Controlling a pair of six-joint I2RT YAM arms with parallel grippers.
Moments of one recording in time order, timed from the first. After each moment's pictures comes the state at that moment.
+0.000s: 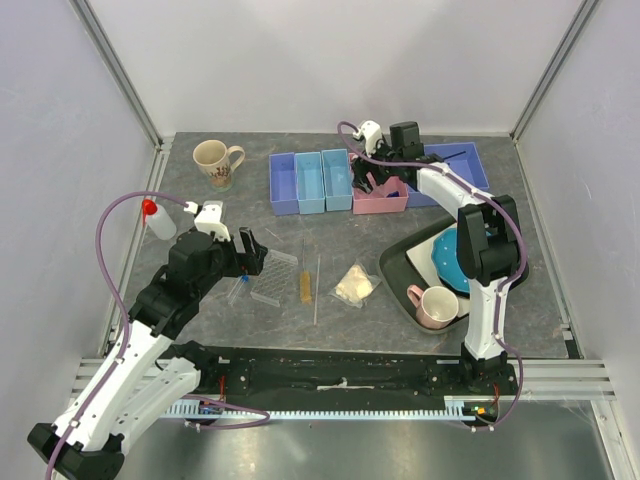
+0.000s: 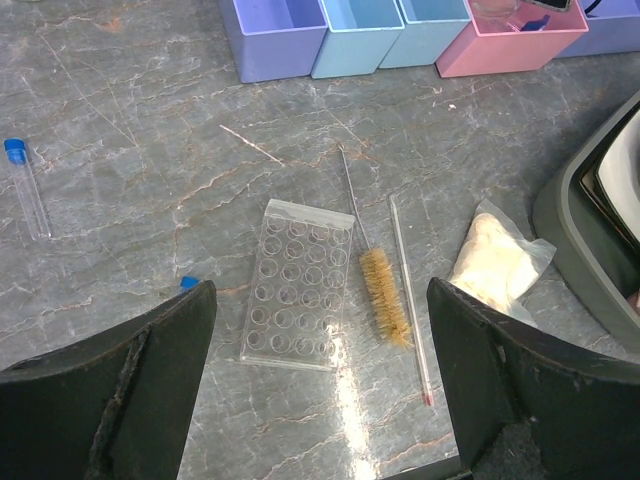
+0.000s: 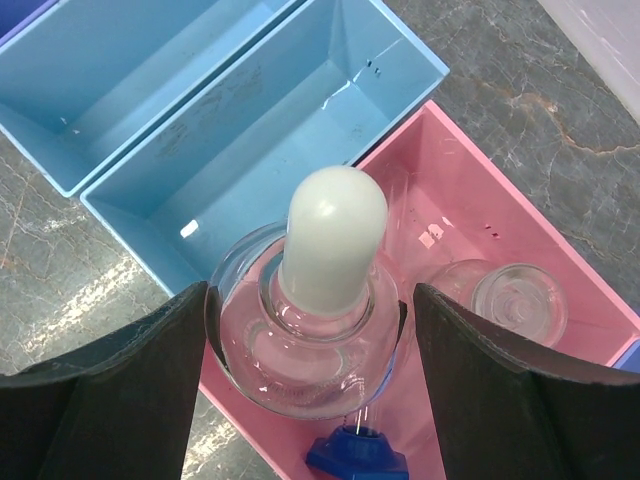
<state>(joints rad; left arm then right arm) -0.47 0.66 0.74 -0.52 -0.13 -0.36 0.30 2.09 1.66 -0.22 -0.43 -0.40</state>
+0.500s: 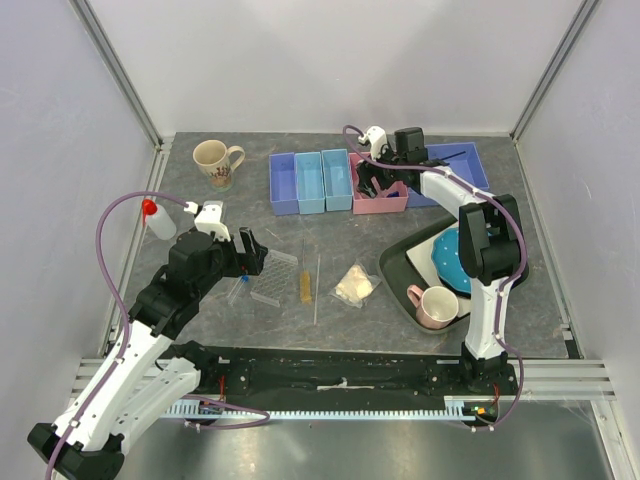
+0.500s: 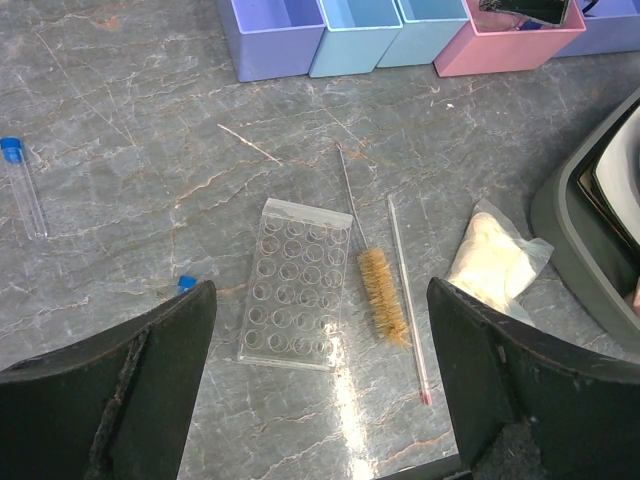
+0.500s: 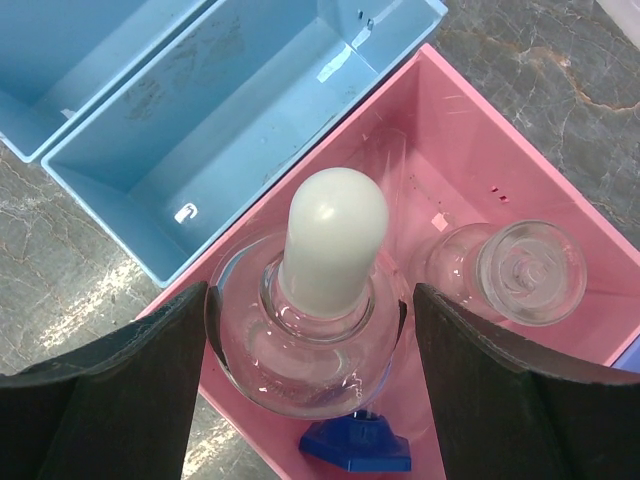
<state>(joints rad) -0.47 0.66 0.74 -0.52 -0.12 -0.36 0.28 2.09 1.60 -0.18 -0.43 -0.39</state>
